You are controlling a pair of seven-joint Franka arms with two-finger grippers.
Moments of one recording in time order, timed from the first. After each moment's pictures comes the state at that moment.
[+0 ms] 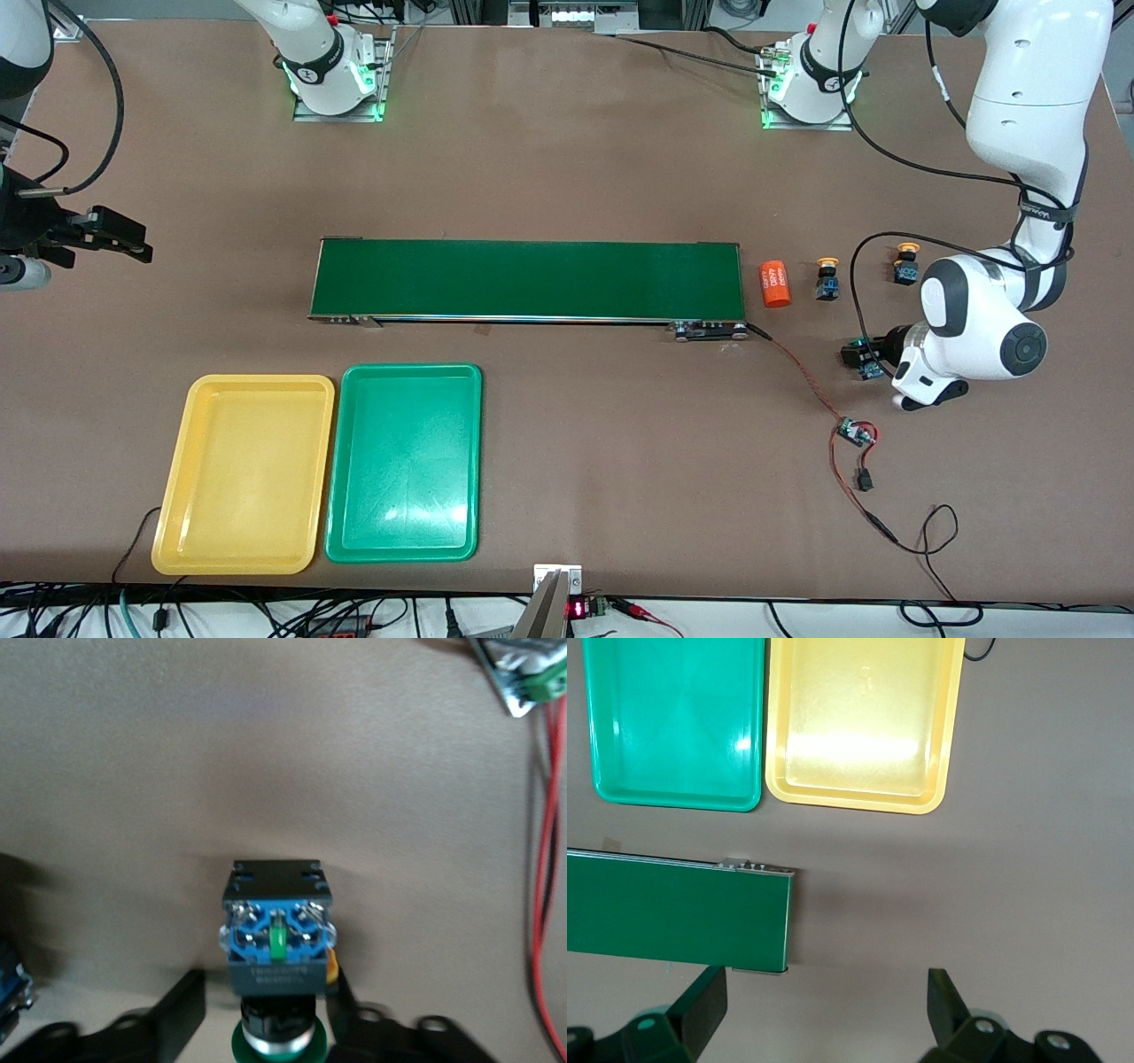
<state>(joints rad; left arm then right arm) 0.03 0.66 0.08 -1.79 -0.18 2.16 -0.08 0.00 0.14 -0.04 -1.51 -0.01 1.61 -0.12</state>
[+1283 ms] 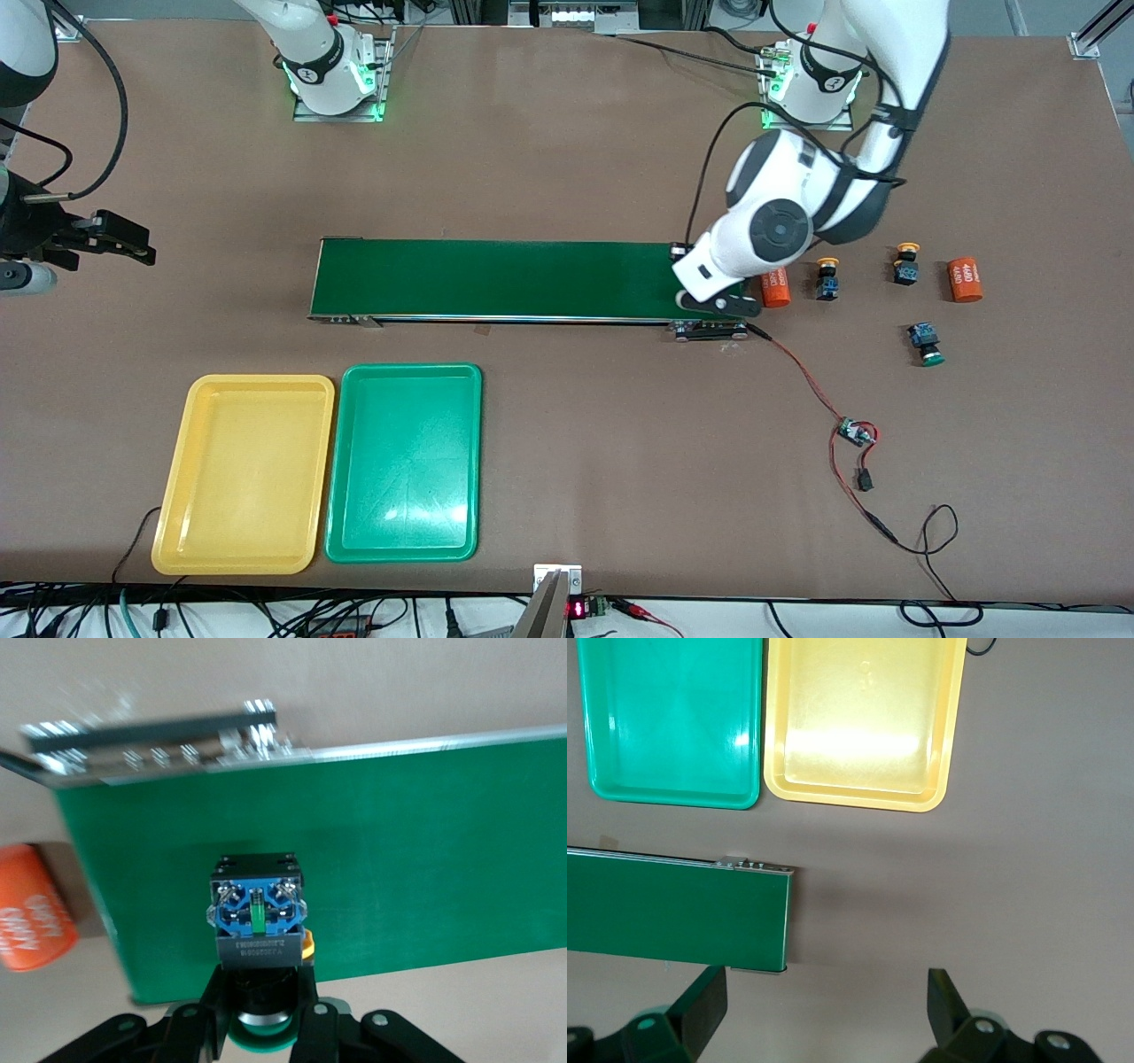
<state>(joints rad) -0.39 0.35 -0.12 -1.97 -0.20 2.06 -0.30 0.00 0.15 -0.04 -1.51 -0.01 1.61 -0.12</state>
